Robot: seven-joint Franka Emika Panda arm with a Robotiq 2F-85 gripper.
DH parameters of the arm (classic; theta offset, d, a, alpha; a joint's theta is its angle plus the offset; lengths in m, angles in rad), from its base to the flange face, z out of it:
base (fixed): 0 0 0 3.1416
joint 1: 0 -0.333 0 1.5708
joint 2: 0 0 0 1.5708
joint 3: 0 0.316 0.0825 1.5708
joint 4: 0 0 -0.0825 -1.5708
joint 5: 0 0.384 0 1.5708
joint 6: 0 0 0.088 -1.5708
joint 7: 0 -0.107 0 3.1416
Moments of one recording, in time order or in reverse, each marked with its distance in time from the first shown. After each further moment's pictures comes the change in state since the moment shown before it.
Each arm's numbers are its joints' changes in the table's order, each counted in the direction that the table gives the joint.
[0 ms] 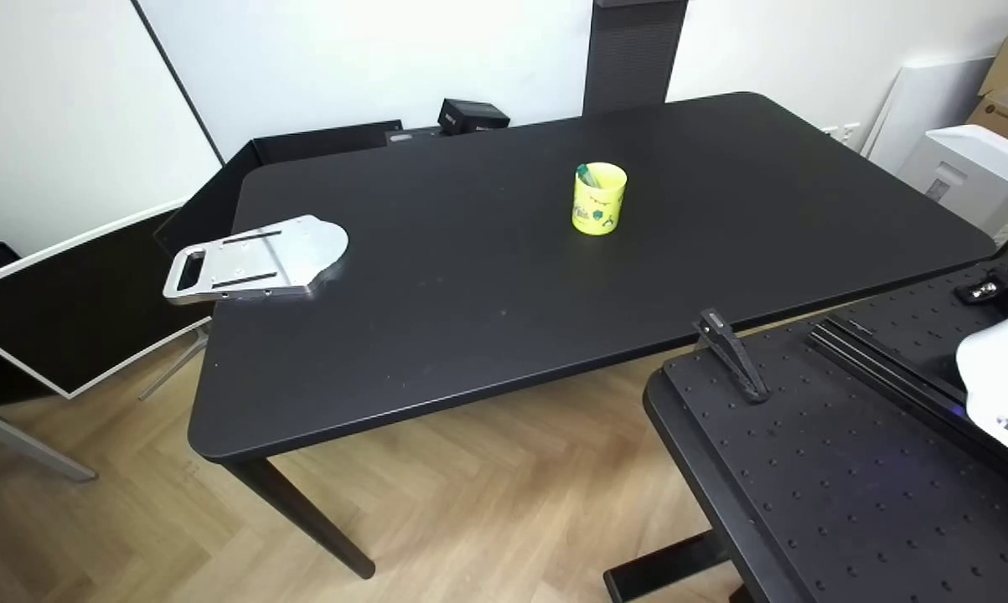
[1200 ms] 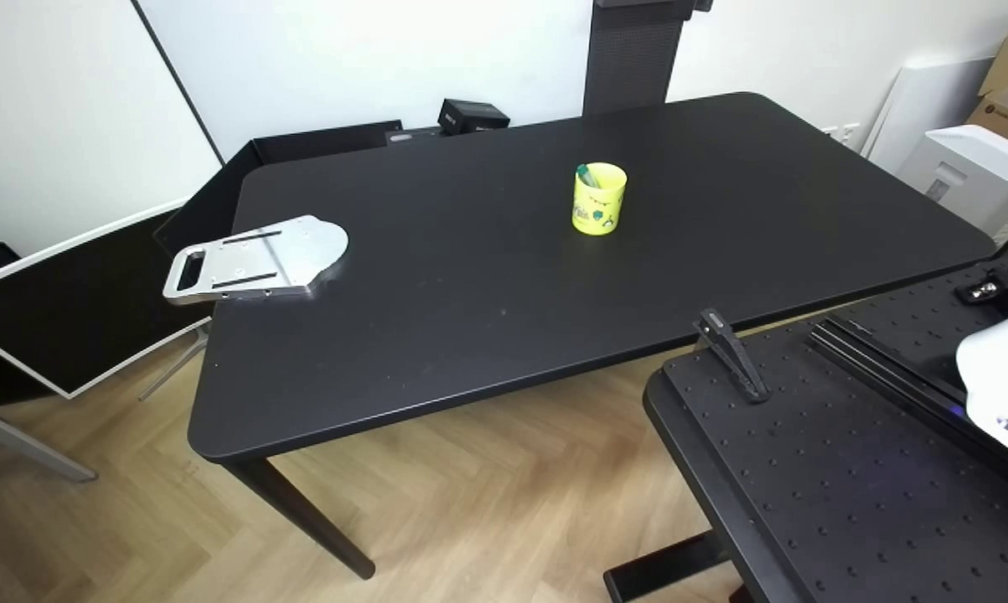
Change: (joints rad) arm 0.000 0.213 0.063 0.078 -0.148 -0.056 0.052
